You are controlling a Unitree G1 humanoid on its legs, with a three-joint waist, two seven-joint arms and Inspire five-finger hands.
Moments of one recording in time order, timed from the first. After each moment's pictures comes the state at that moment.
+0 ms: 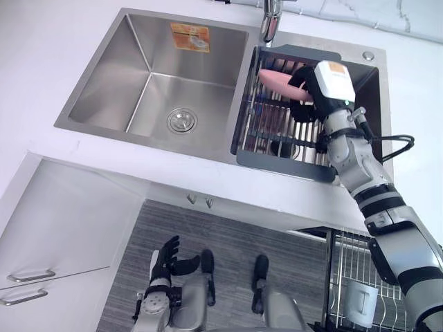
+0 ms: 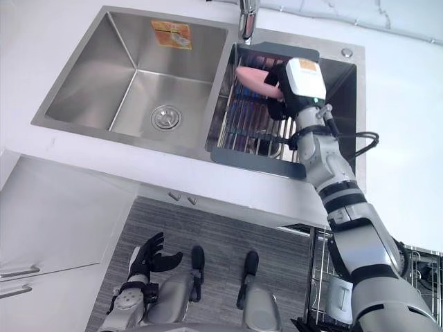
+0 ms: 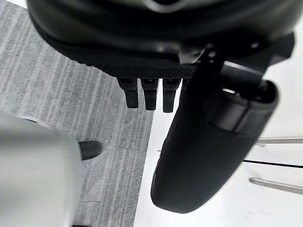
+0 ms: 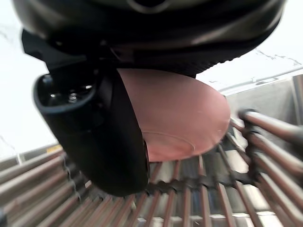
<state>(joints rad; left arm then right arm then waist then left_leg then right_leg) 0.08 0.10 -0.06 0.70 -0.06 -0.18 0.18 -0.90 -0.59 0.29 0.62 -0.58 -0.06 -0.27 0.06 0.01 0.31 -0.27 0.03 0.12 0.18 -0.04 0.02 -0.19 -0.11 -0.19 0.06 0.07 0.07</state>
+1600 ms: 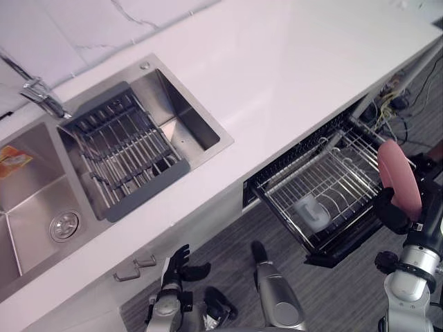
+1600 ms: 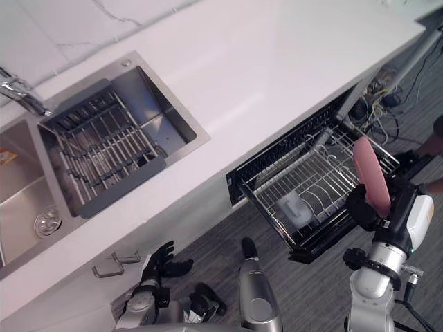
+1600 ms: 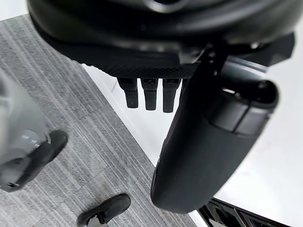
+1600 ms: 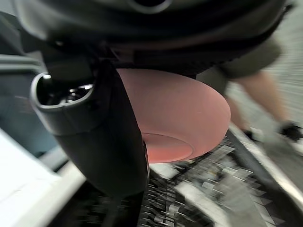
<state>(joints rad) 0.02 0.00 -0.01 0.78 0.00 -0.17 0.15 0.19 -0.23 -0.47 -0.07 -0.27 -0.07 -0.34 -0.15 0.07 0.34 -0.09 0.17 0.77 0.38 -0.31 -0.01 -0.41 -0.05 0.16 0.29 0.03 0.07</state>
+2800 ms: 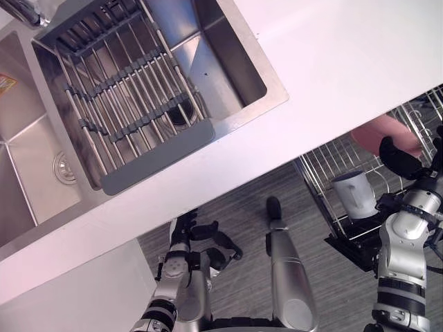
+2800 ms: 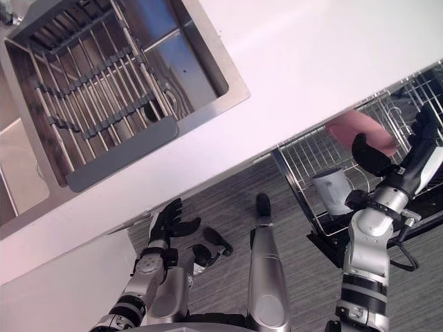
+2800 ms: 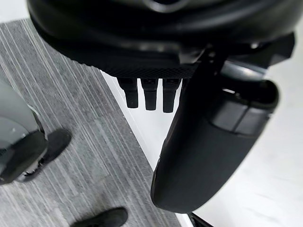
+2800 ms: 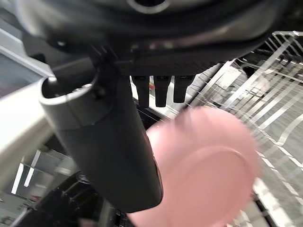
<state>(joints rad) -0.12 -0.01 -0.04 0.71 -0.04 -0.18 0.17 -0.12 -0.29 -0.47 -0.03 -0.06 -0.05 -0.41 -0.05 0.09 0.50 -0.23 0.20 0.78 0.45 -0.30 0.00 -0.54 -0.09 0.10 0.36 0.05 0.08</state>
